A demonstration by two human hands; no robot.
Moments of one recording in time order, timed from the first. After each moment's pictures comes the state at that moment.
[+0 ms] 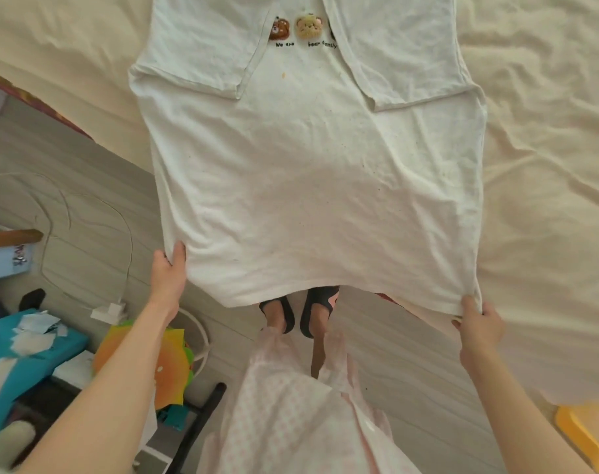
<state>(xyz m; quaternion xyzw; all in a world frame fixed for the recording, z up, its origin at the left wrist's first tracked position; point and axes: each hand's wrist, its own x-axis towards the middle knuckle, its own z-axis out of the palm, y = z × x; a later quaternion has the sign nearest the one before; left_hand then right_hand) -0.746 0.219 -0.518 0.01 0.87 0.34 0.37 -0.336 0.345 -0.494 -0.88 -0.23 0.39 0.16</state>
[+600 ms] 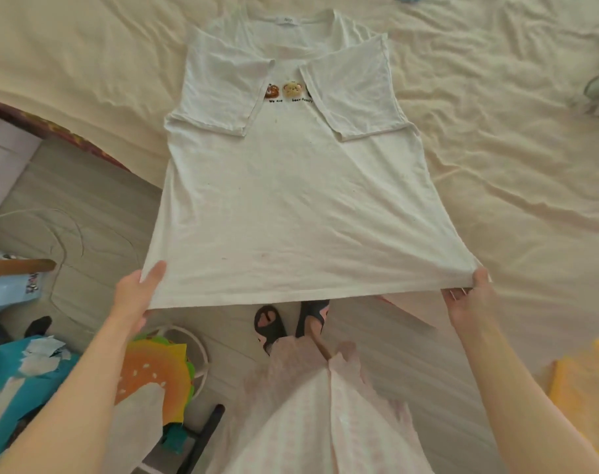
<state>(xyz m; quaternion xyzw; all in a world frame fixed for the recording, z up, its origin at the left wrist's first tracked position) -0.768 0.169 -0.408 0.01 0.84 0.35 0.41 -0.331 0.356 -0.400 -0.75 -0.04 0.51 0.42</state>
